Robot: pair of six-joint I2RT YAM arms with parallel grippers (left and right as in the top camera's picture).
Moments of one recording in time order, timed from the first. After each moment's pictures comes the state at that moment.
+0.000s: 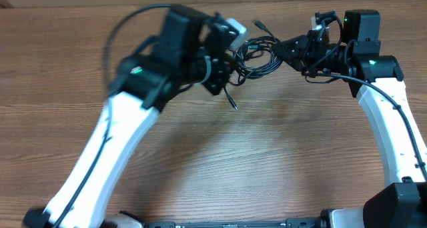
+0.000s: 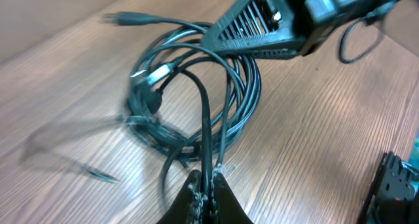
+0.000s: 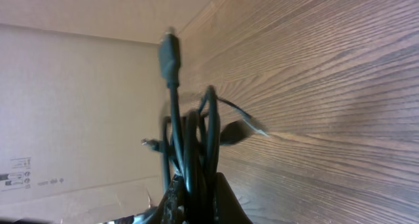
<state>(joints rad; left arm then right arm) -0.48 1.54 1.75 -0.95 0.40 0.10 0.02 1.57 1.39 -0.58 -0.86 0.71</state>
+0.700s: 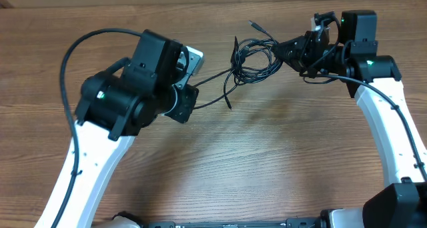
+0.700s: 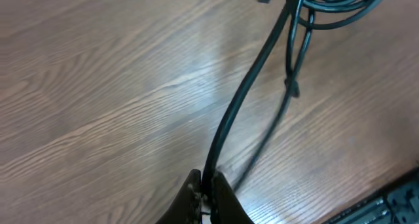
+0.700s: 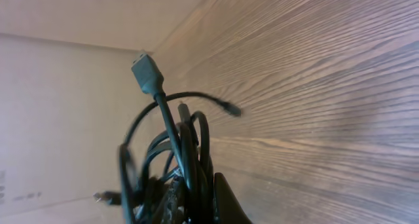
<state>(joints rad) -0.46 1.41 1.76 -1.38 0.06 -0.04 0.03 1.57 1.39 -0.60 -0.76 0.70</state>
